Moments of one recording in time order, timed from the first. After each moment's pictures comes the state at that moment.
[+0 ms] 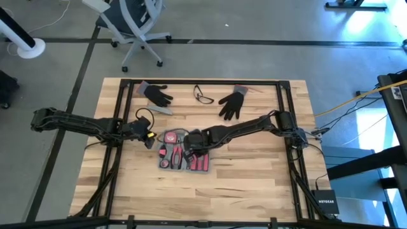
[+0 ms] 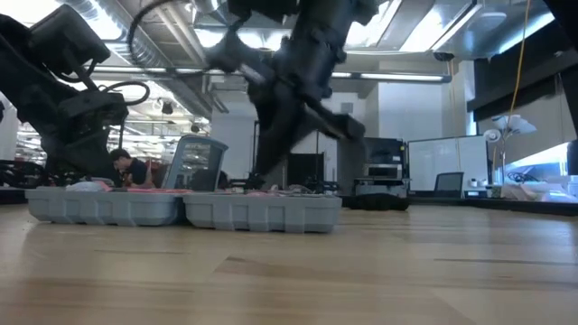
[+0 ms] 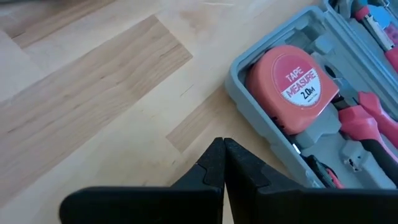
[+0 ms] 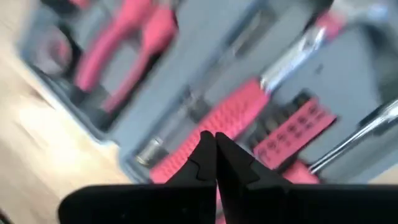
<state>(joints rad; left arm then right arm) -0.02 0.67 0.17 -0.36 -0.26 -0.78 0.14 2.16 1.71 -0.72 -0.01 1.09</state>
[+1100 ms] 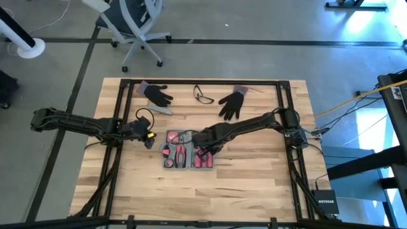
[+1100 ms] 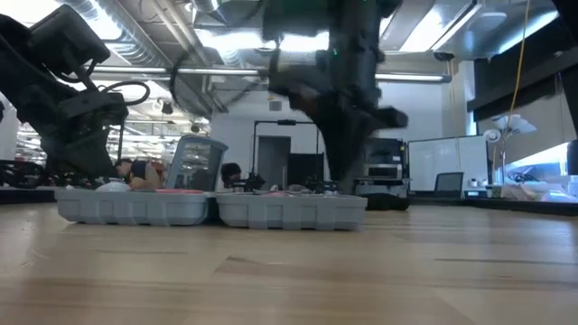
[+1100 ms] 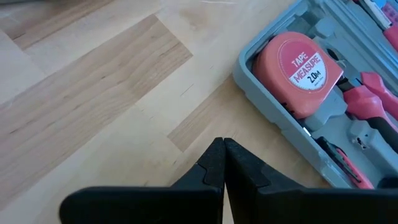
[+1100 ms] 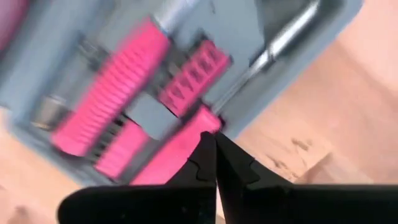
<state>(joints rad) -0.02 0.67 0.17 -0.37 -0.26 -0.77 0.11 2.09 1.61 -0.98 -0.02 0.97</state>
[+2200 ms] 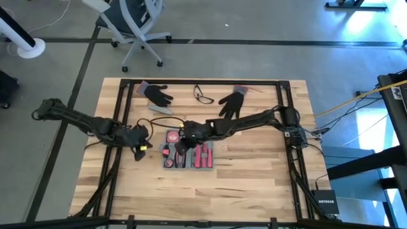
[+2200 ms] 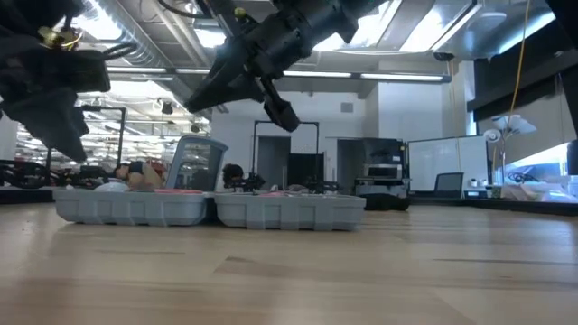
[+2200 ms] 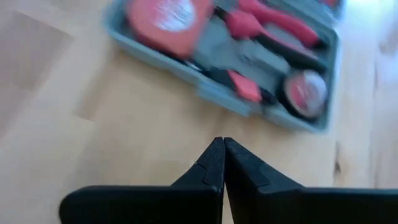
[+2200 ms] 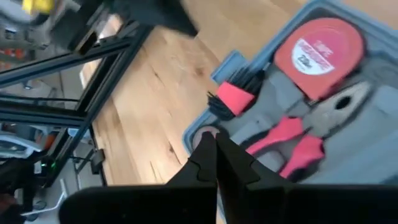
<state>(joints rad) -0.29 0.61 0.31 -0.59 -0.19 -0.66 0.07 2.08 1.59 -0.21 -0.10 0.93</state>
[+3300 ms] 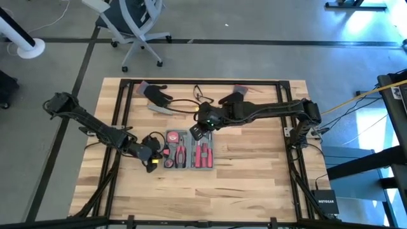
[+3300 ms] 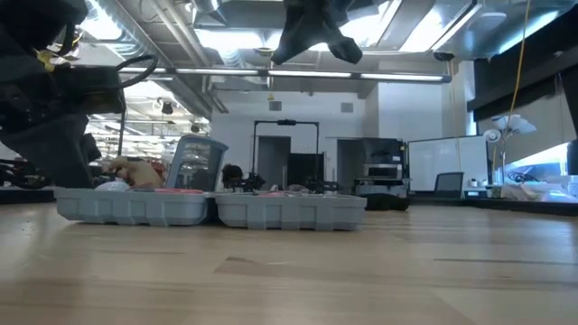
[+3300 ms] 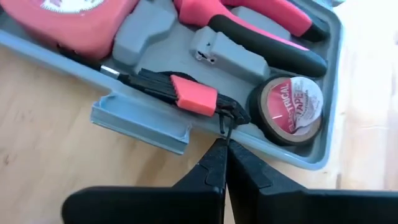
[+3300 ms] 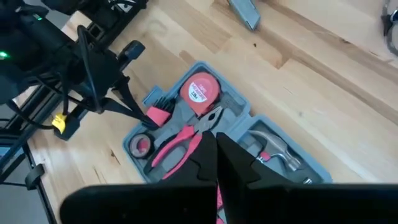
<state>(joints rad) -0.45 1.14 0.32 -0.10 -0.27 -0.78 0.03 1.81 1.66 -0.71 0.14 0.81</state>
